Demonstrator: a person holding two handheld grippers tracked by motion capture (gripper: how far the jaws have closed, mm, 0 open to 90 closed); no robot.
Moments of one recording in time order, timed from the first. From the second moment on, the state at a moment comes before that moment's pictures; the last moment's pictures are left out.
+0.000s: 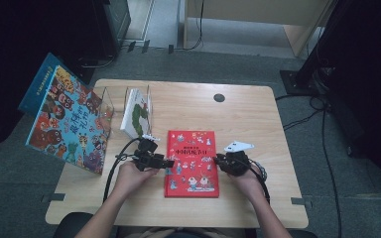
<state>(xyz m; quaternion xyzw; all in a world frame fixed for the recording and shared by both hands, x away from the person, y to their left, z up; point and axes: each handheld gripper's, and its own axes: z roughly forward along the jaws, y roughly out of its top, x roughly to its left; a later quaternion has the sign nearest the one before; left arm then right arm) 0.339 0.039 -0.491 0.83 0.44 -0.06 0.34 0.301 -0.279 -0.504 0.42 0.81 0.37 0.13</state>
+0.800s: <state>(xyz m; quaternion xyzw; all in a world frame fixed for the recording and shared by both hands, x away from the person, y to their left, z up) 0.329 0.035 -0.498 0.81 0.45 -0.08 0.35 0.308 -0.269 -0.502 0.52 0.77 0.35 0.06</state>
